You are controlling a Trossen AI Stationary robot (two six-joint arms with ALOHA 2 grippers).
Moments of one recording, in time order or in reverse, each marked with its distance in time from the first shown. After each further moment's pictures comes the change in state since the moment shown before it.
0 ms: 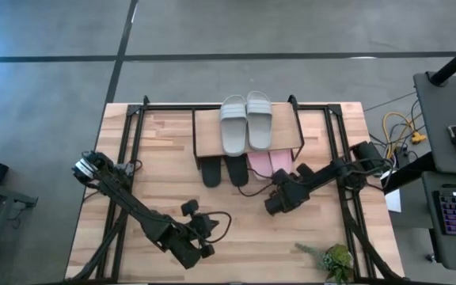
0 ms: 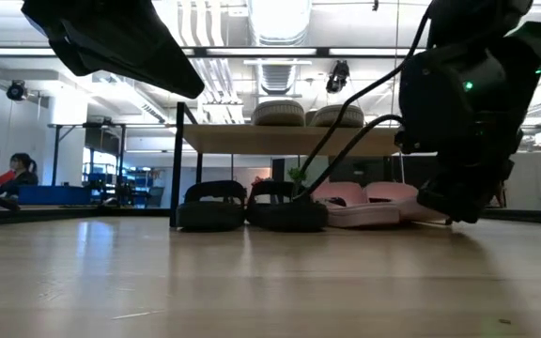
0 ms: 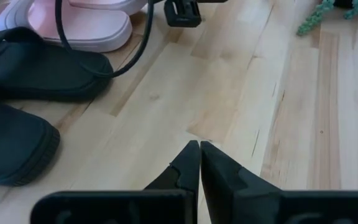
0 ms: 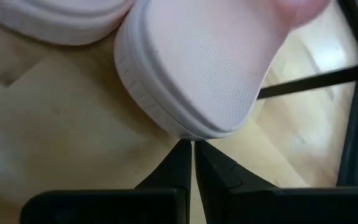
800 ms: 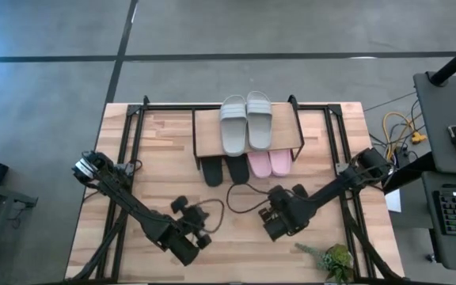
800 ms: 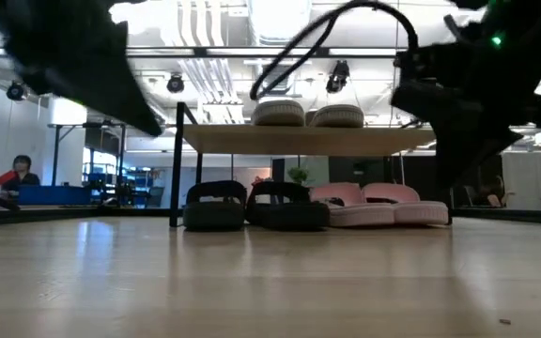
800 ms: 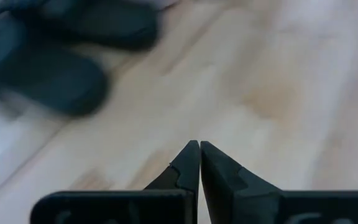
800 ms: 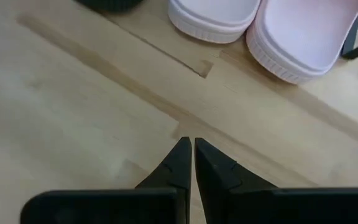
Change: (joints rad) left arm 0.000 0.000 -0.004 -0.237 0.001 -0.300; right arm 0.194 -0.005 0.222 0.006 -0.027 0.321
